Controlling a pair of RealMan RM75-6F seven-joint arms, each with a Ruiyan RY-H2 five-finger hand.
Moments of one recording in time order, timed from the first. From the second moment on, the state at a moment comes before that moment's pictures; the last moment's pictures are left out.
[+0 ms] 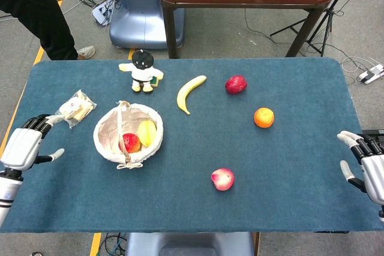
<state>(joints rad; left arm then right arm) -0.38 -1.10 -0.15 -1.40 1.55 1.28 -0.20 0.06 -0.93 0.08 -1.70 -1.59 1.57 -0.04</state>
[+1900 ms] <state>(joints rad) -0.87 -1.24 0.00 -1.13 1.82 1.11 -0.29 0.05 -0.92 0.08 -1.71 -1.57 1.58 -0.04</state>
